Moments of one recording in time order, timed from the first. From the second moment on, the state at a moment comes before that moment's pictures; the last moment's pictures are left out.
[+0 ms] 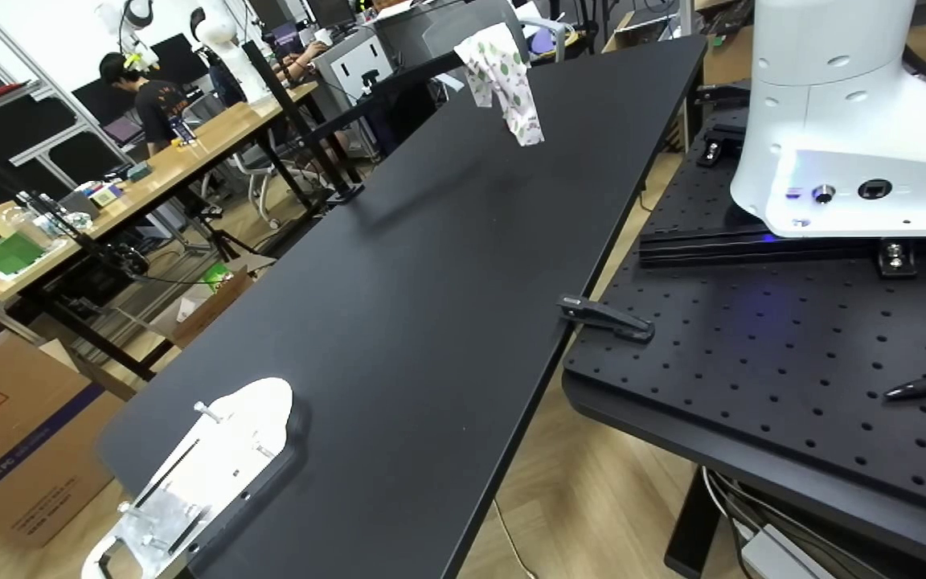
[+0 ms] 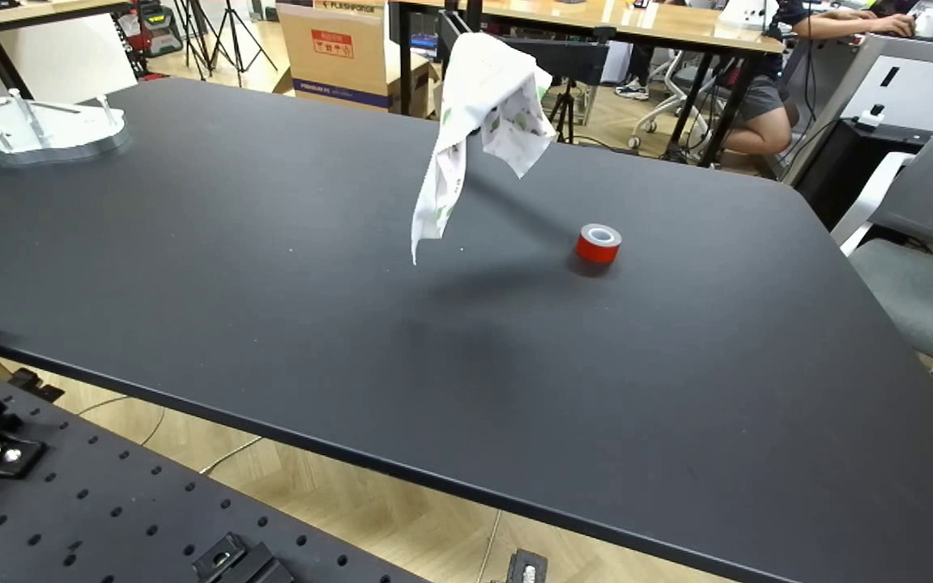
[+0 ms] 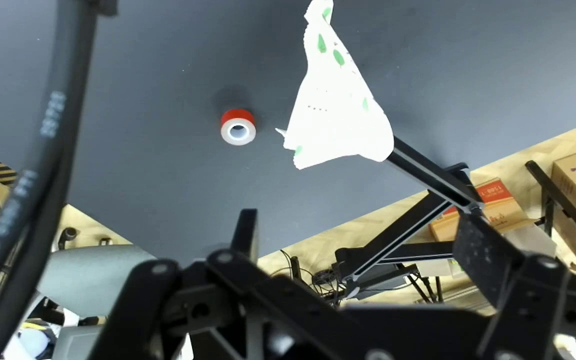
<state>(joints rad) -0.23 -0.77 -0.12 -2.75 0.04 2.47 0.05</state>
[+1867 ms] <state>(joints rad) -0.13 -0.25 -0.20 -2.56 0.06 2.46 -0.18</state>
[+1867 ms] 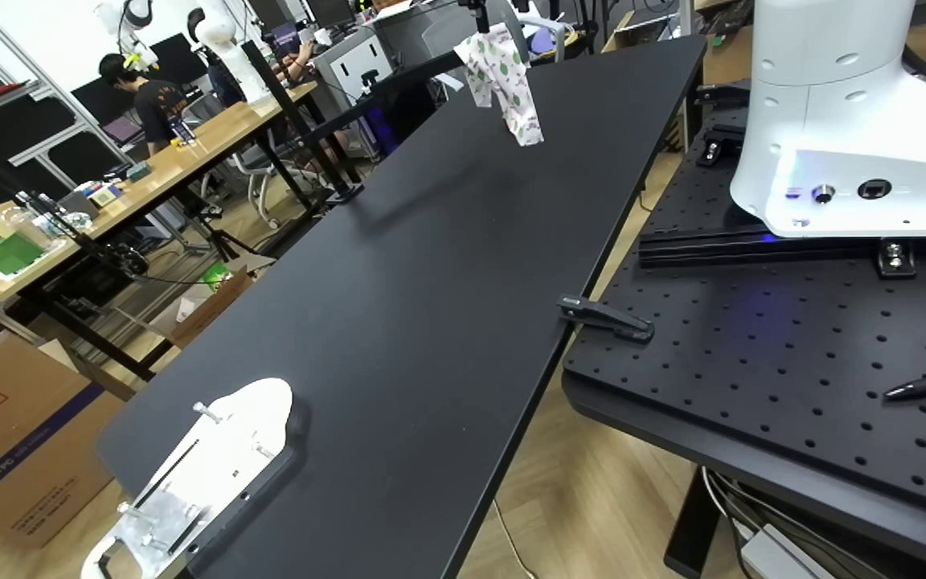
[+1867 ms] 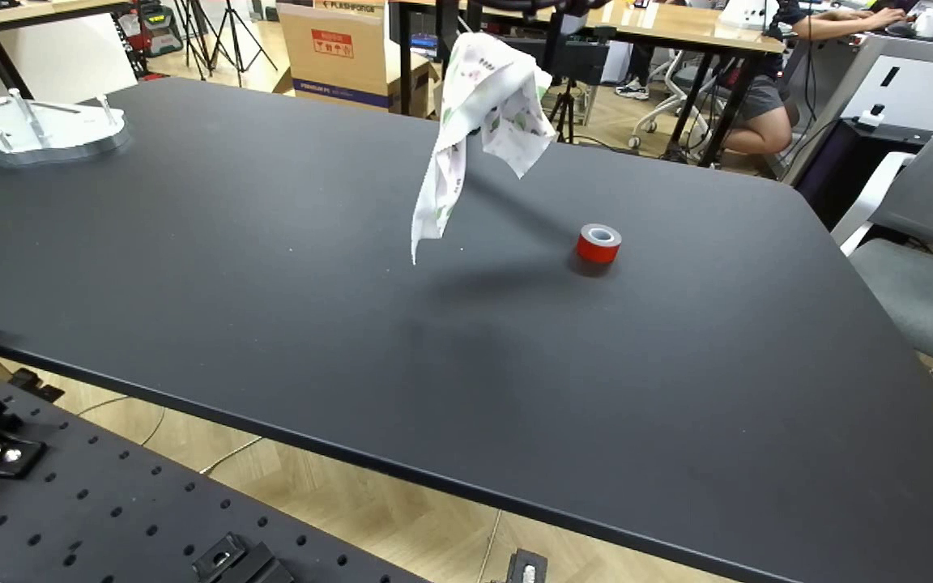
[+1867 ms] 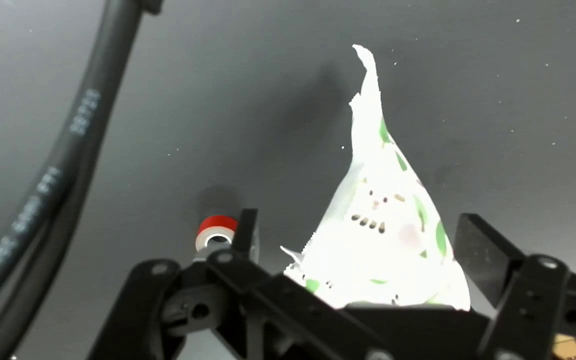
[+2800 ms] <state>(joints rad) -0.13 -0.23 -0.19 -2.55 0.06 2.46 -0.18</state>
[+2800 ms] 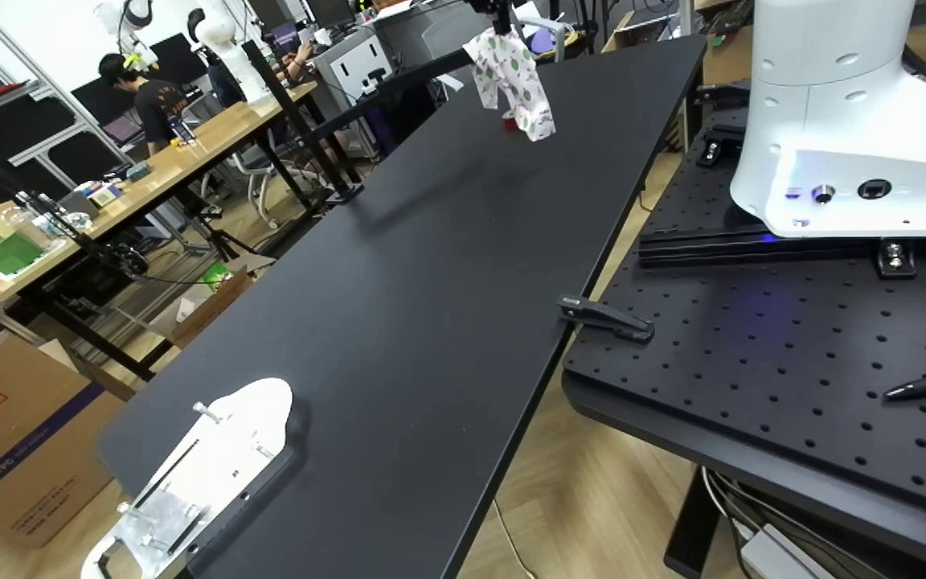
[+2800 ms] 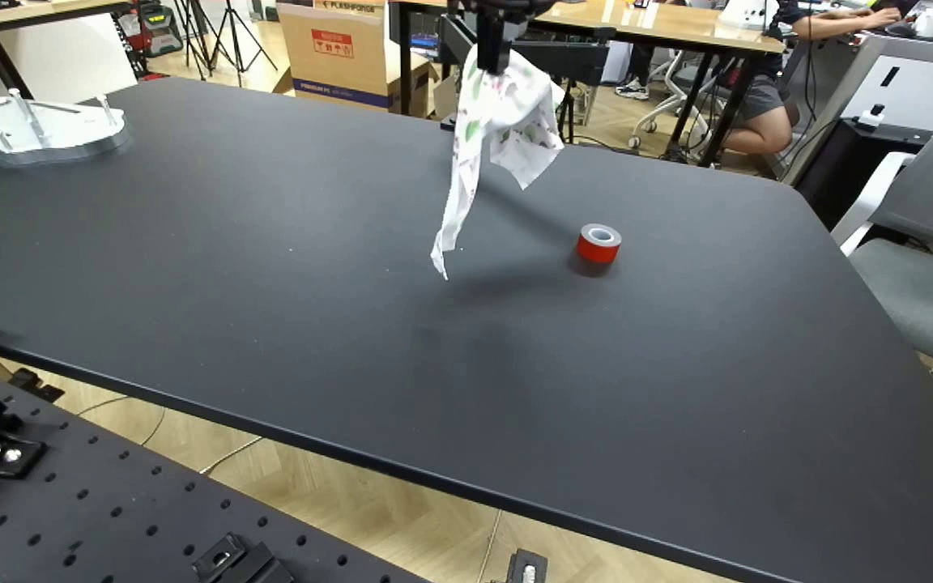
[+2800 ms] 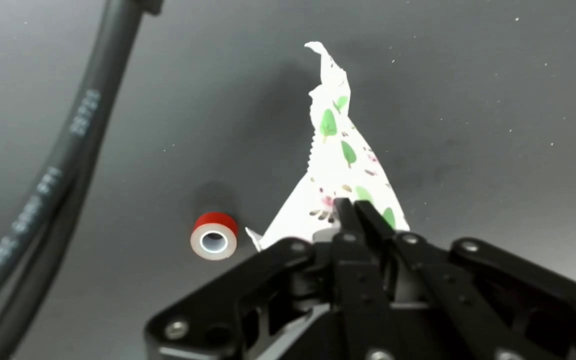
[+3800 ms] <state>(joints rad) -0.11 -0.32 -0.14 -2.55 0.05 2.46 -0.18</state>
